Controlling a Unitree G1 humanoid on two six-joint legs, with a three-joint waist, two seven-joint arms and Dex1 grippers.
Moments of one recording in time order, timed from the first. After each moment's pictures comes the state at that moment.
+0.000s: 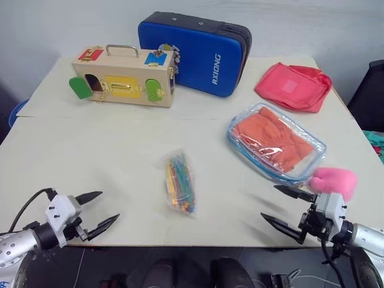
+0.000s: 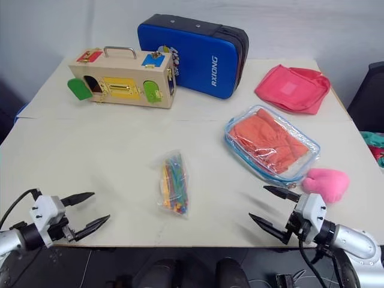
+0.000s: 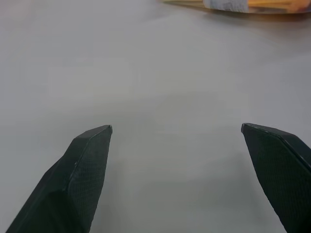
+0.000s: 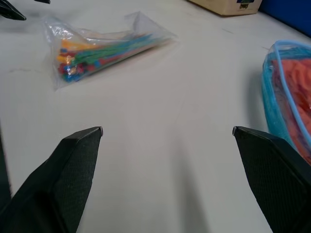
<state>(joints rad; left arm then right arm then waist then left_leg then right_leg) 0.39 0.70 0.42 -0.18 -0.39 0.00 -0.91 0.29 -0.65 -0.27 -0.25 0.51 -0.09 1.05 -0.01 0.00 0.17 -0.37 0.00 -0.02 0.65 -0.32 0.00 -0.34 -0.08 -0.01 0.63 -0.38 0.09</state>
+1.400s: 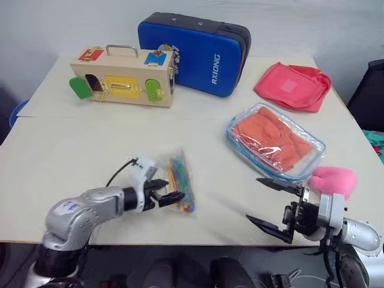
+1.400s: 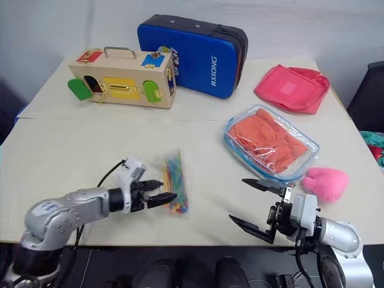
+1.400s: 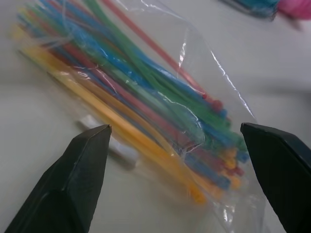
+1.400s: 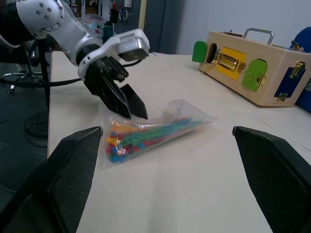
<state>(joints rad) -0.26 0.55 -0.01 -0.46 -0.75 1.17 -0.32 0.22 -0.57 -0.18 -0.38 0.60 -0.15 1.15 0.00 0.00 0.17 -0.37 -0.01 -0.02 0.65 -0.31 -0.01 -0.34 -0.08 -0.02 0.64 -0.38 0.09</state>
